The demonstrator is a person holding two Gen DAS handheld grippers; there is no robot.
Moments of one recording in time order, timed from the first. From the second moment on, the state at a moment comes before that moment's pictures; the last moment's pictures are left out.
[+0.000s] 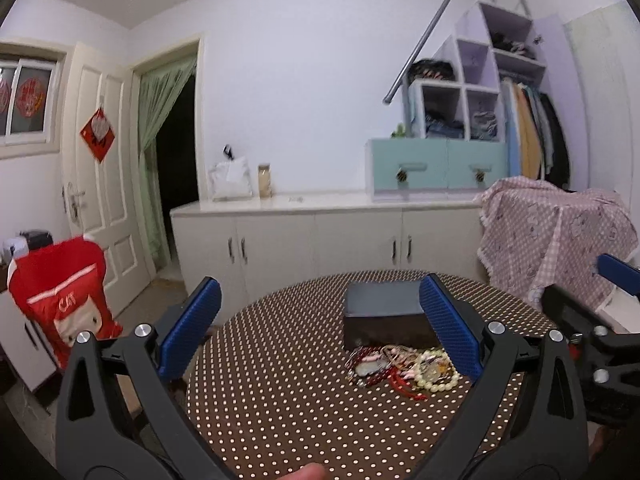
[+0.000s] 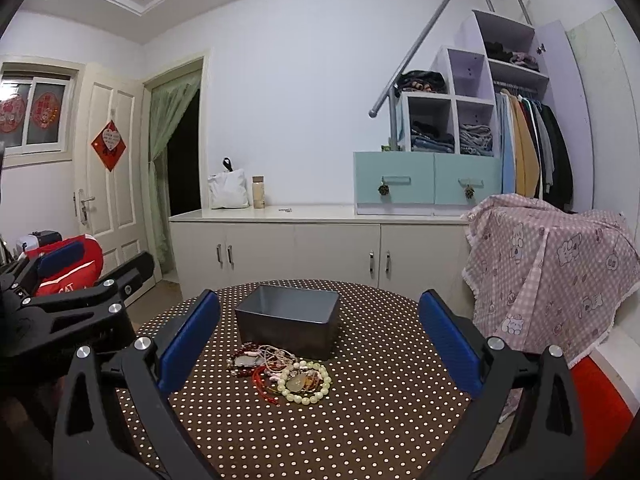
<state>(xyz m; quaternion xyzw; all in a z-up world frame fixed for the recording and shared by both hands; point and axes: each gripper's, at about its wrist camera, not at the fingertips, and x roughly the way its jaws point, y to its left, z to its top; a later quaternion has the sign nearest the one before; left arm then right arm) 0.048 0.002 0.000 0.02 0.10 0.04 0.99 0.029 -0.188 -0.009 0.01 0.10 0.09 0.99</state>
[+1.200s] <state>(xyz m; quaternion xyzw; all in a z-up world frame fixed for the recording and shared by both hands) 0.154 0.033 -0.089 -0.01 0.33 -0.01 0.94 0.173 -0.191 -0.108 -0.03 0.37 0.14 0.92</state>
